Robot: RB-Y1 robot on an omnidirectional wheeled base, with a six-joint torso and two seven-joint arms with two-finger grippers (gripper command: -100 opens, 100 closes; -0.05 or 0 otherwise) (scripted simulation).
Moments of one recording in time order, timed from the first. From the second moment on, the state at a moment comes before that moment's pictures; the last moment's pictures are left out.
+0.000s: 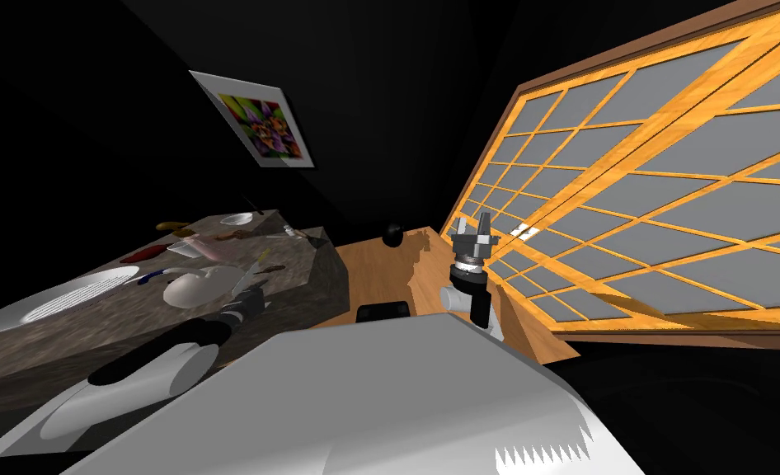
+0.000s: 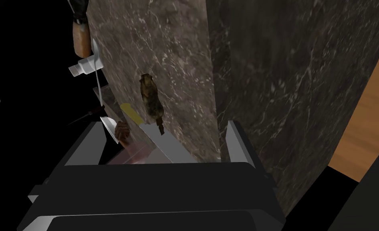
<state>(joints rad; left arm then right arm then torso) 0.79 0.63 0.38 -2.11 0.53 0.56 0.08 0.51 -0.03 -0.06 -2.34 -0.05 -0.57 -0.14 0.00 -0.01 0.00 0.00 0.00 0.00</state>
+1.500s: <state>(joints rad) 0.74 0.73 0.47 -2.07 0.65 0.95 0.07 0.51 -0.03 -0.06 -2.34 -0.05 -0.57 -0.14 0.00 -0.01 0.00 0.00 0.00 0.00</state>
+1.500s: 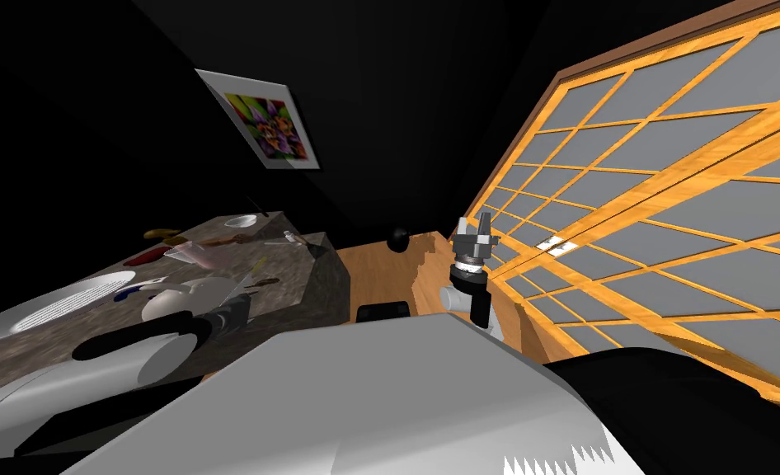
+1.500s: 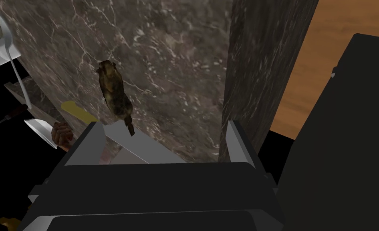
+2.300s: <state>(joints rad) 0.70 0.77 0.50 -2.06 0.70 1.15 0.06 0.51 -0.03 -0.06 -2.34 -0.05 -0.57 -0.14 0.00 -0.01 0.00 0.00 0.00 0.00</state>
